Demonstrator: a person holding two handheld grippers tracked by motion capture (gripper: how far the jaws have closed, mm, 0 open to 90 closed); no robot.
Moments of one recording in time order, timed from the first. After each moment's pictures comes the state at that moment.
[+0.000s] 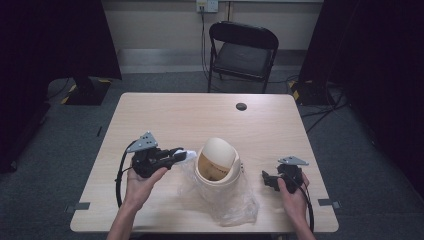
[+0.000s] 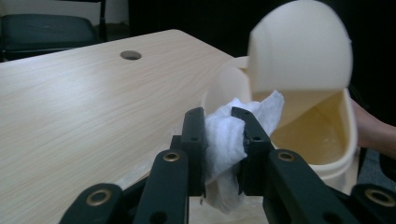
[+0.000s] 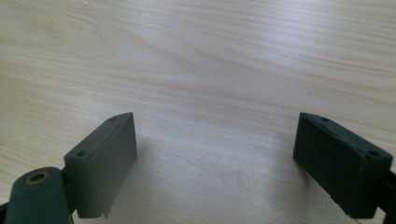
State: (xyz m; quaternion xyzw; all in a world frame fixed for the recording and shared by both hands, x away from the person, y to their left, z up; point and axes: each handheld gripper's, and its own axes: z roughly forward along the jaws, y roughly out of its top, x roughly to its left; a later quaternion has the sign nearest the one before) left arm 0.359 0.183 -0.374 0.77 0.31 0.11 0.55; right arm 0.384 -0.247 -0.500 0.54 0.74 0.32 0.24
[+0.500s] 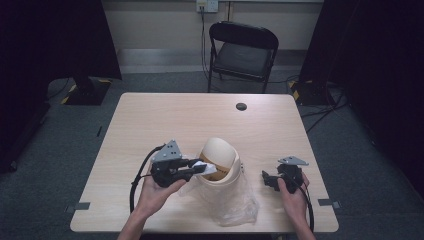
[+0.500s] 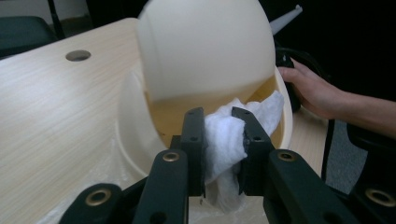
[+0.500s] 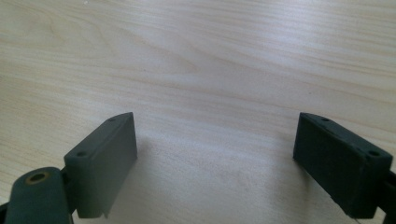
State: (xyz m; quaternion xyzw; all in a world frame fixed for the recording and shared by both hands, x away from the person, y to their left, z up) left arm 0.341 0.132 -0.369 0.81 0.24 0.09 0.52; right arm 0.384 -0.247 -0.500 0.54 0.74 0.32 0.24
